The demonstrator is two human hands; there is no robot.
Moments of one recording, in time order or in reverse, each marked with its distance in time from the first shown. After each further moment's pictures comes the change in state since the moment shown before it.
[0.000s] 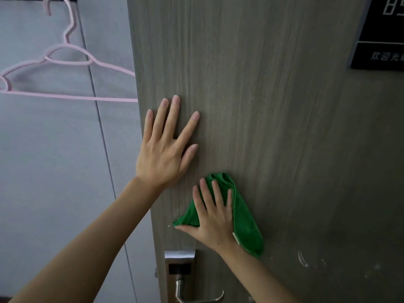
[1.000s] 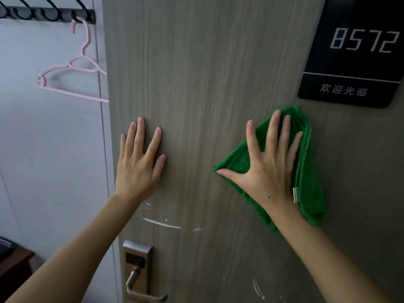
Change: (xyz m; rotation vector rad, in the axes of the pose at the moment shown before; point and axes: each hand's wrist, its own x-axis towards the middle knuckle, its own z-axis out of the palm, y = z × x) left_hand -0.006 0.073 -0.004 0.077 -0.107 -0.407; right_hand 0.108 0.215 -0.094 0.072 0.119 -0.008
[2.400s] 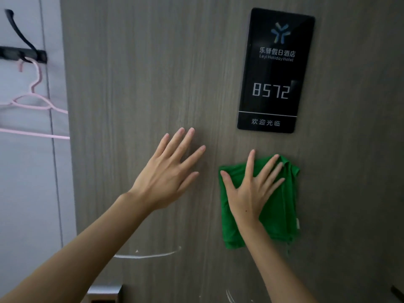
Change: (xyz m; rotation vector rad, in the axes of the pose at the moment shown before) left_hand 0.080 0.098 -0.040 -0.065 -0.140 0.554; right_hand -0.025 0.024 -0.012 -0.019 -0.010 0.618
